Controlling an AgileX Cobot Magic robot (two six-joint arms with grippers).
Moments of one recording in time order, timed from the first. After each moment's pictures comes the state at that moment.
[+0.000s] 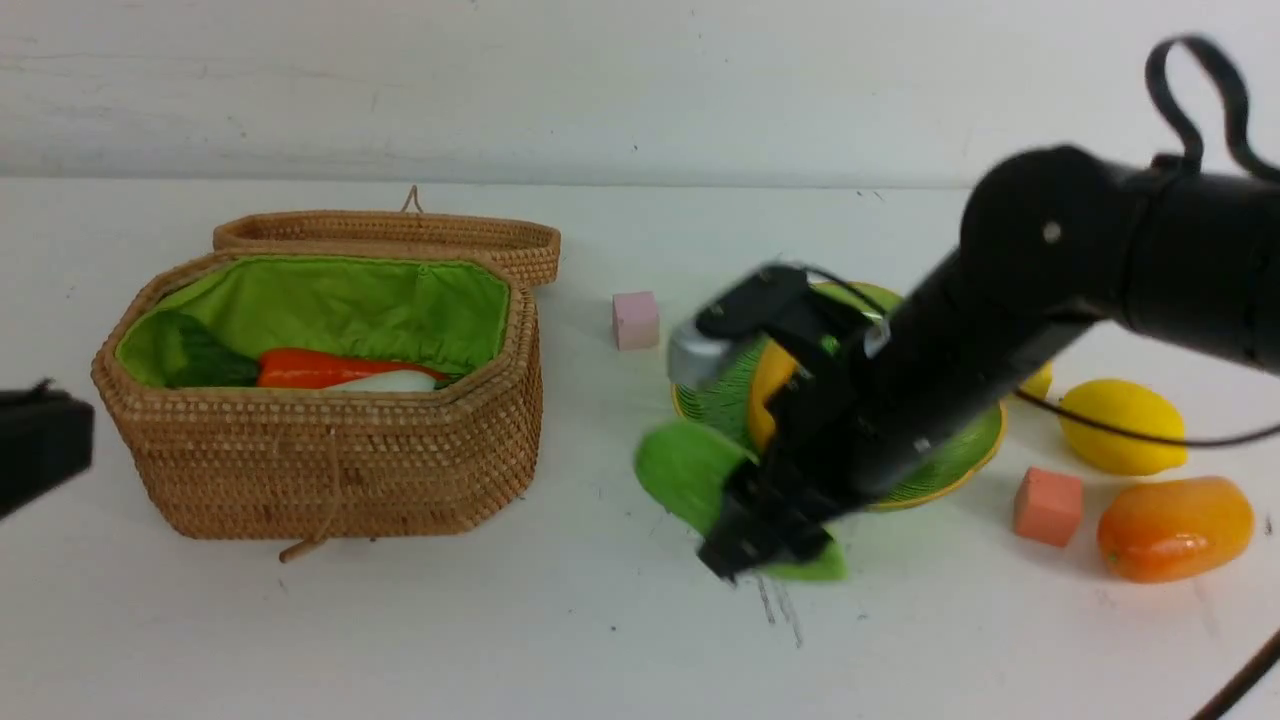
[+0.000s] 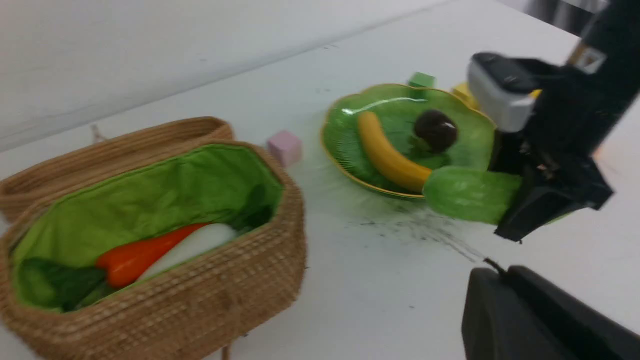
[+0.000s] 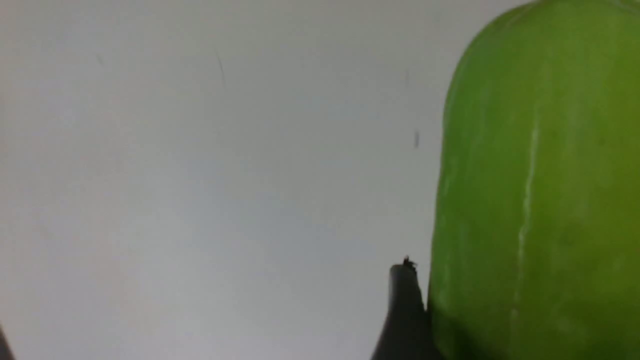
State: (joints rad) right arm 0.56 1.70 -1.40 0.46 0.89 -0.63; left arm -0.55 0.53 -0.85 0.08 0.70 -0.12
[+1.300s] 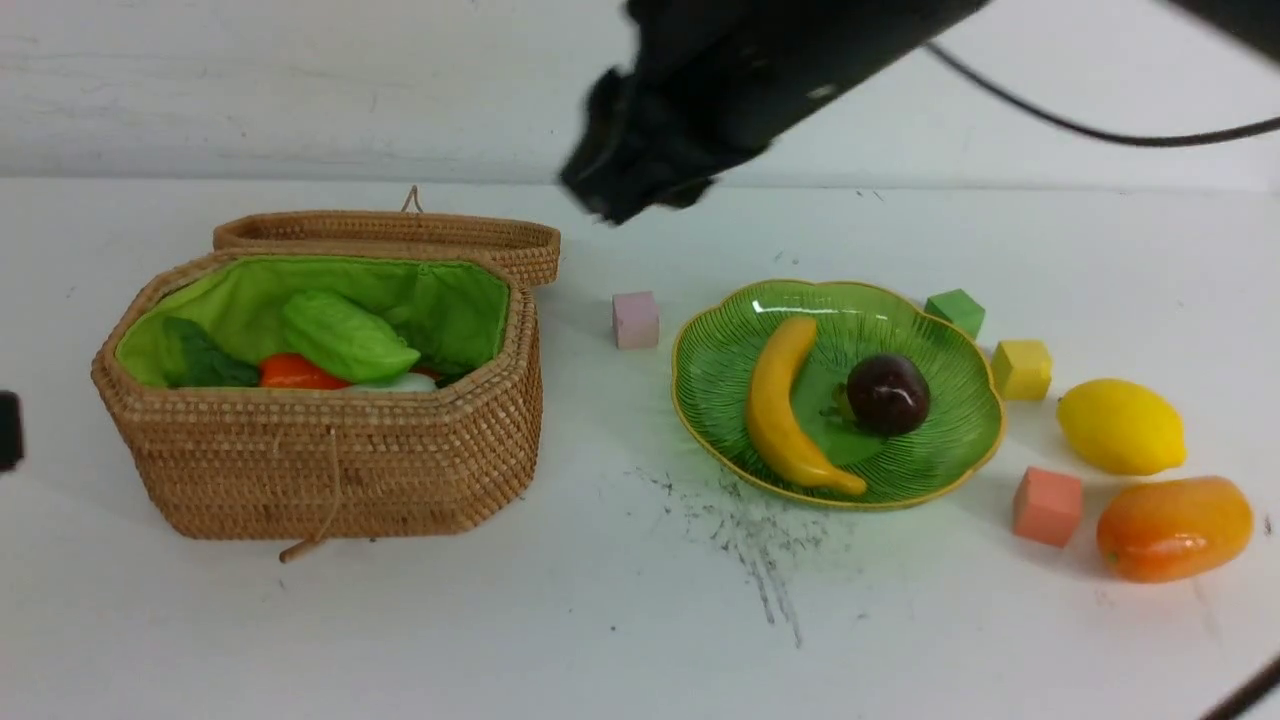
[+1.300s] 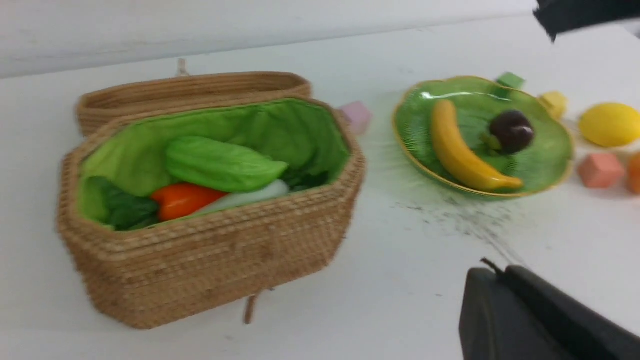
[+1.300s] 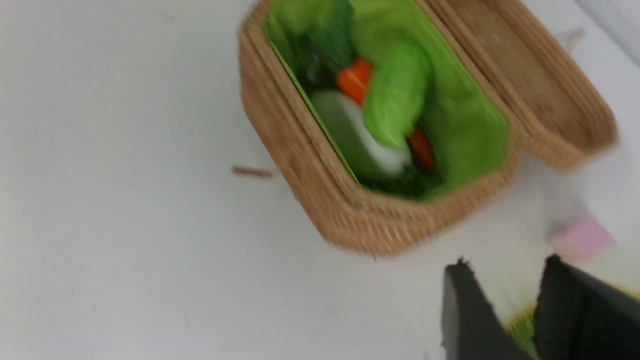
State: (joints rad) right arm 0.63 1.73 -1.97 0.21 1.10 -0.41; left arm -0.55 0.53 -0.85 0.12 0.75 -0.24
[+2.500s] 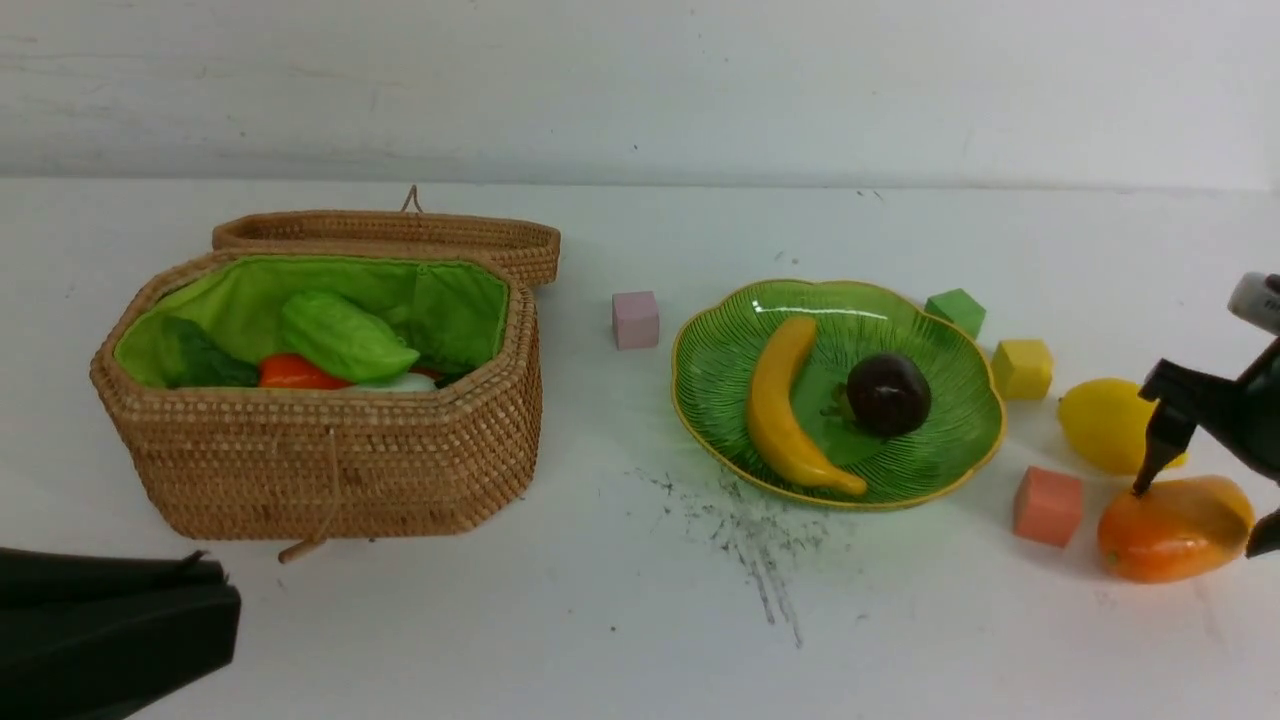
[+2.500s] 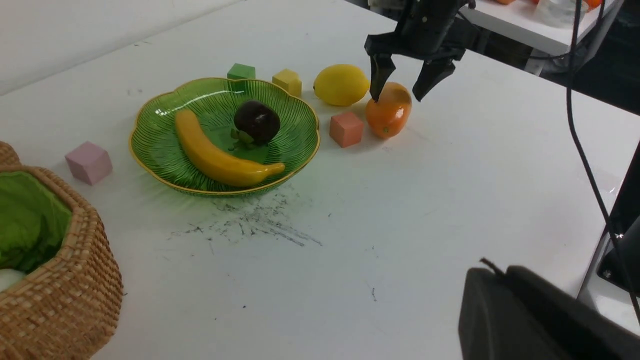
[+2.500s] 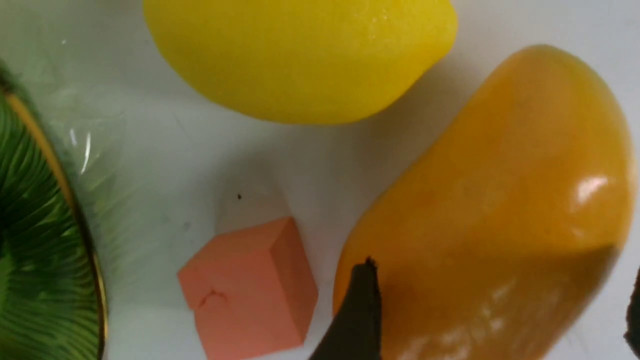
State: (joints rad) right arm -0.15 1.83 -1.26 0.16 0.84 0.42; left arm -0.55 0.53 -0.85 -0.47 0.78 0.34
